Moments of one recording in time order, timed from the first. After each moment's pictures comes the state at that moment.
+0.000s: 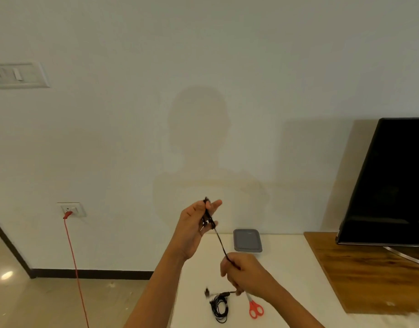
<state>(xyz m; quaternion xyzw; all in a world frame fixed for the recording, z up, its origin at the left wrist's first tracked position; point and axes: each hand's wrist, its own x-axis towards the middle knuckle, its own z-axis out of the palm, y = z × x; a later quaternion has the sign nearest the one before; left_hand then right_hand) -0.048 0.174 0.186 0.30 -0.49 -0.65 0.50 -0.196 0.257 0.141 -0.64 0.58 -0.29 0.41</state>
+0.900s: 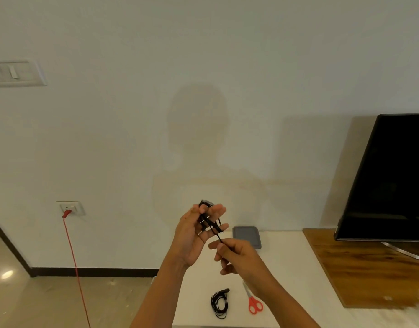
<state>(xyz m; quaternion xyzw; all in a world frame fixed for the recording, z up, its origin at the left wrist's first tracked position) -0.051 0.196 0.187 0.24 -0.38 -0.73 0.51 -0.181 0.250 0.147 -0.52 0.51 -0.46 0.51</state>
